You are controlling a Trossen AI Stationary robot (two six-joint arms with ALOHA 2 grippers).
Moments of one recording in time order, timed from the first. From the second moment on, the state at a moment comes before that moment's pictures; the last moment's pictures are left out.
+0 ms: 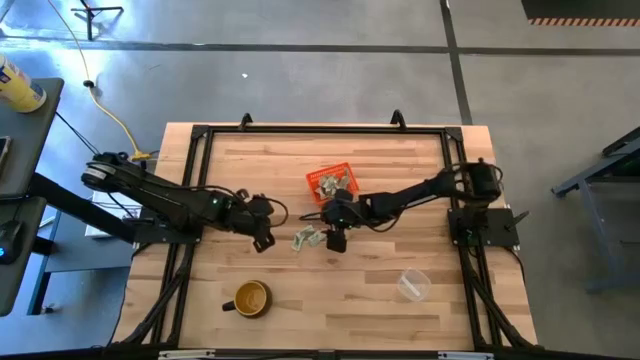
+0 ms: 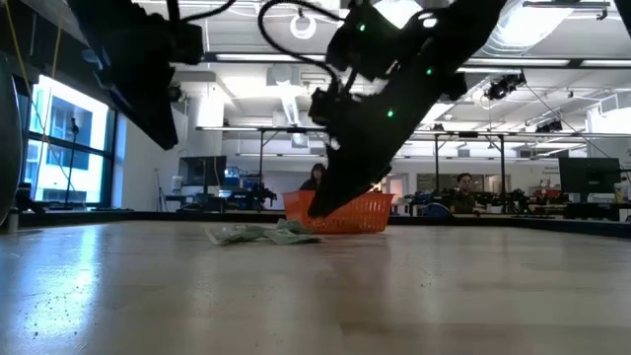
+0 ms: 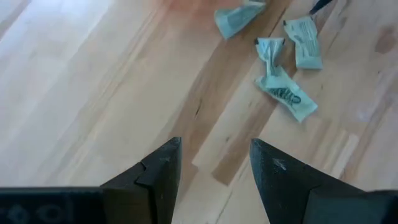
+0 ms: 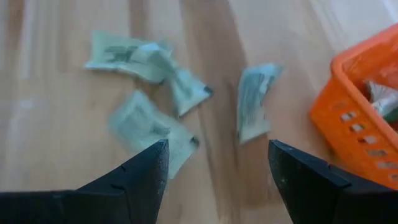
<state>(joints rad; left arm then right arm) -0.26 1.26 0.85 -0.77 -0.40 -0.74 0.03 1.90 1.07 -0.03 0.11 0.18</state>
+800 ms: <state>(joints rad) -0.16 1.26 0.81 -0.62 -0.32 -0.58 -0.02 1.93 1.07 0.07 0.14 0.36</state>
